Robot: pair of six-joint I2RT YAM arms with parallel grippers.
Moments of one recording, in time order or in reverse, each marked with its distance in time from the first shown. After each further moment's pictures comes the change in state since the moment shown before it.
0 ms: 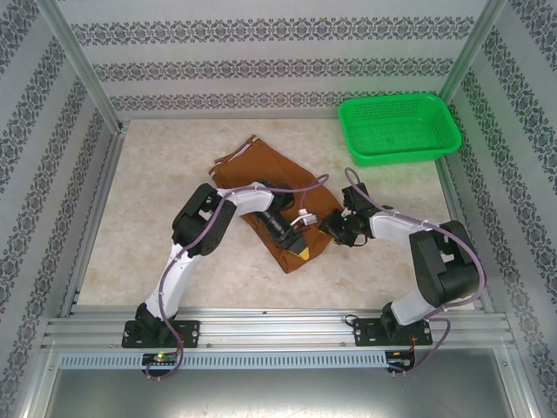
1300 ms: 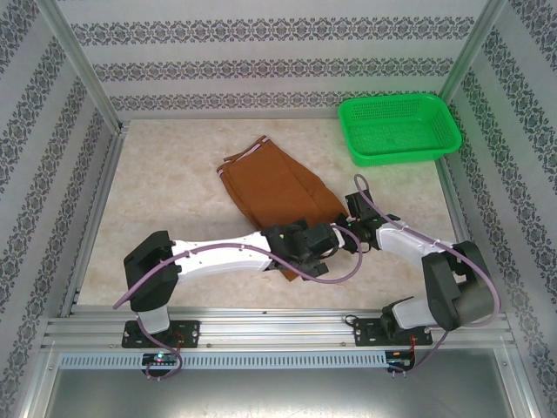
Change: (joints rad) left arm -0.518 -0.547 -0.259 0.380 -1.491 -0.188; right arm 0.029 -0.151 -0.079 -0.032 0.042 0.146
